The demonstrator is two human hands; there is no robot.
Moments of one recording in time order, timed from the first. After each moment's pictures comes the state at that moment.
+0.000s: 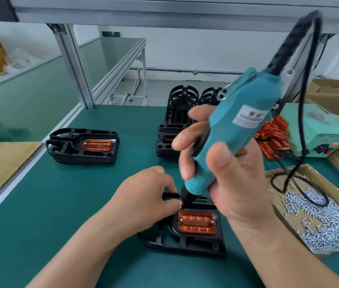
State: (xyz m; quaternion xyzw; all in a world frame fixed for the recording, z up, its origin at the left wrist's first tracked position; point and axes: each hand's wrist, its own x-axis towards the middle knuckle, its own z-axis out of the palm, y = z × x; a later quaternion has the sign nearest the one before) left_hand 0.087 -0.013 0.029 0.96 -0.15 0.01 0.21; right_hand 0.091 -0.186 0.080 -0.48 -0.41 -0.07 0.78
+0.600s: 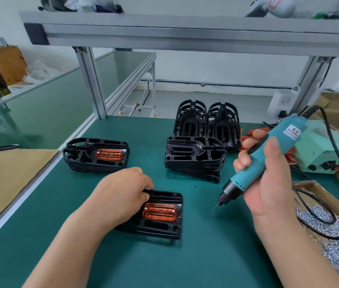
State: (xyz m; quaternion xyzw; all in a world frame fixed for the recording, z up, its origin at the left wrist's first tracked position) left_hand 0.098 0.039 0.048 0.99 -0.09 0.01 0.07; right_hand 0.138 -0.248 0.046 -0.42 -0.12 -0.12 0.89
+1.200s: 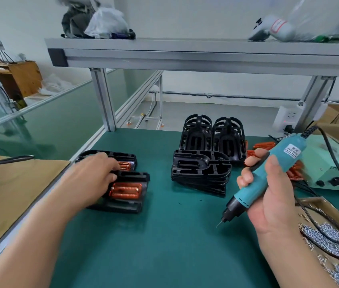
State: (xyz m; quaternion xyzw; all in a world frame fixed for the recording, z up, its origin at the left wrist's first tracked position) left_hand 0.118 0.118 0.082 0.99 -0.01 0.10 0.02; right_hand 0.138 -0.245 0.046 -0.41 -0.11 -0.12 0.90
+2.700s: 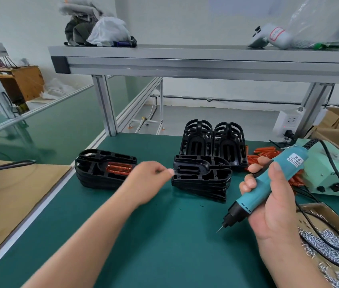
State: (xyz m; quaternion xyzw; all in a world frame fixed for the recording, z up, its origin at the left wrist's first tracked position) left_hand 0.162 0.028 0.050 0.92 0.02 0.05 0.40; right_hand 0.139 -0.245 0.044 -0.40 -0.07 -0.14 0.90
